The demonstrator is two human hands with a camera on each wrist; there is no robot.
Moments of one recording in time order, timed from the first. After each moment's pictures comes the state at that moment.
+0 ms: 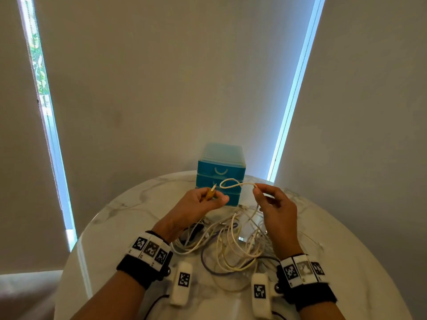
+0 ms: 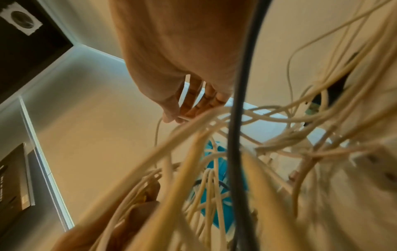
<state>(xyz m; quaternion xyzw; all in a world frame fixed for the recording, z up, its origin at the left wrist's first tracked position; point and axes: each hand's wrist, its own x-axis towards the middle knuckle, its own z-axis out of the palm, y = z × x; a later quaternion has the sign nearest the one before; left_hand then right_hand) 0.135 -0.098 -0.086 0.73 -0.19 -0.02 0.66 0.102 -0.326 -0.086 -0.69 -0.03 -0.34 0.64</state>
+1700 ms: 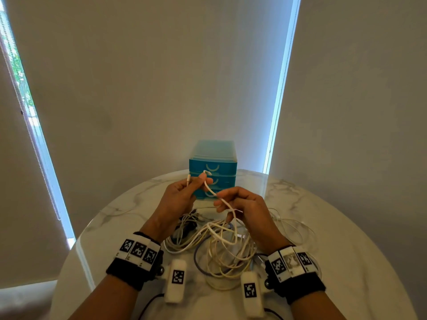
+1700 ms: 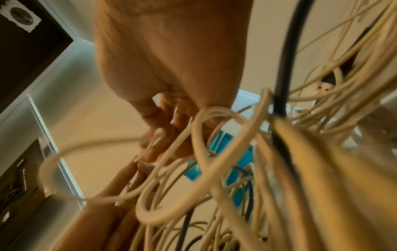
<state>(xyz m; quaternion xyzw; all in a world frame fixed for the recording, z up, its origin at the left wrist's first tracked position) 0.121 -0.100 -0.066 0.66 -0.12 0.04 0.74 0.090 -0.301 -0.075 -0.67 -0.12 -0.07 0.73</state>
